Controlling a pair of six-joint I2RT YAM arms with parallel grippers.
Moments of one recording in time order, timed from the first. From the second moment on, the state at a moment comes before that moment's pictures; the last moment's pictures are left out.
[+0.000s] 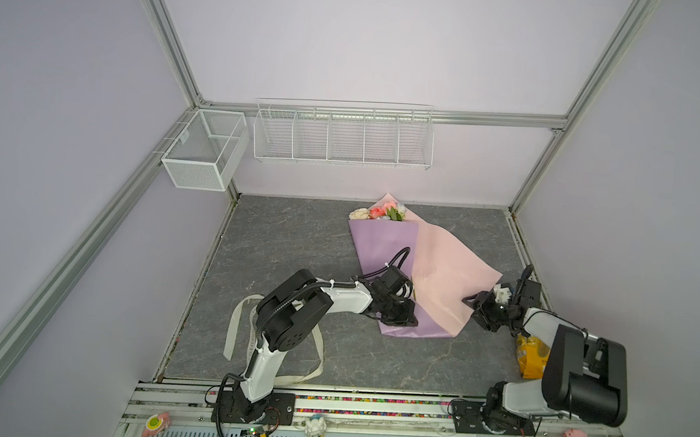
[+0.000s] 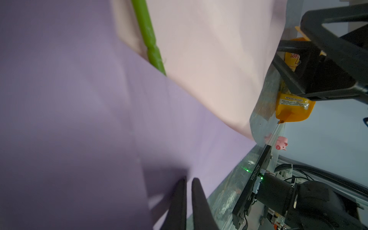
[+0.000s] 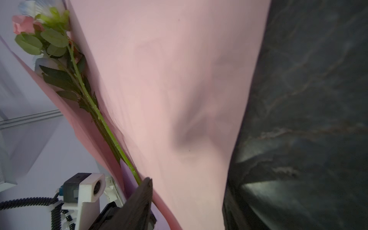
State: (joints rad) left arm -0.96 2.05 1.21 -0.10 0.55 -0.80; right arm -0.29 1.46 0.56 -0.21 -0.67 0.57
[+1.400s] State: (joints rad) left arm -0.94 2.04 1.13 0.03 0.59 -0.81; right arm 0.27 1.21 0.79 -0.41 -0.35 0.52
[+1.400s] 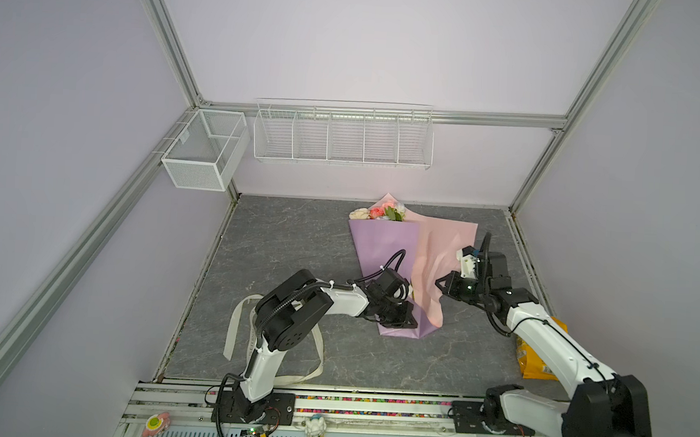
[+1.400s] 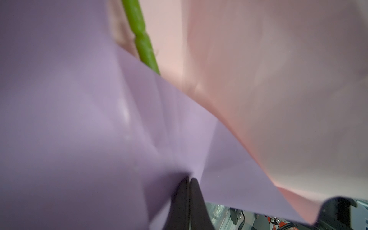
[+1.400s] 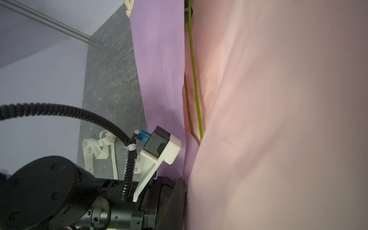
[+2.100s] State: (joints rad) left arm -0.86 1.70 0.82 0.31 0.52 -0.92; right arm 0.56 1.37 1.00 -0.52 -0.04 0.51
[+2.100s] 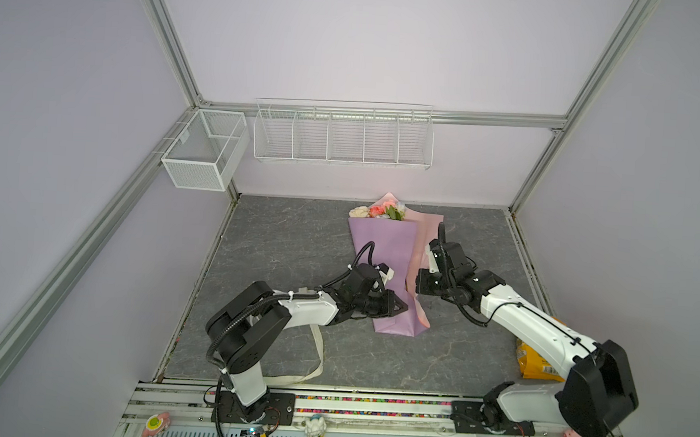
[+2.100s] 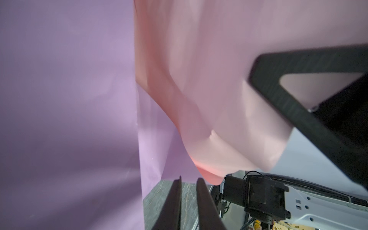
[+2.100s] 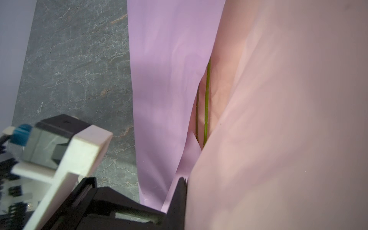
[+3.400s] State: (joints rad) left arm -0.79 1.63 0.55 0.52 0.36 -1.10; right arm 0.80 1.79 1.40 -0.74 0.11 0.50
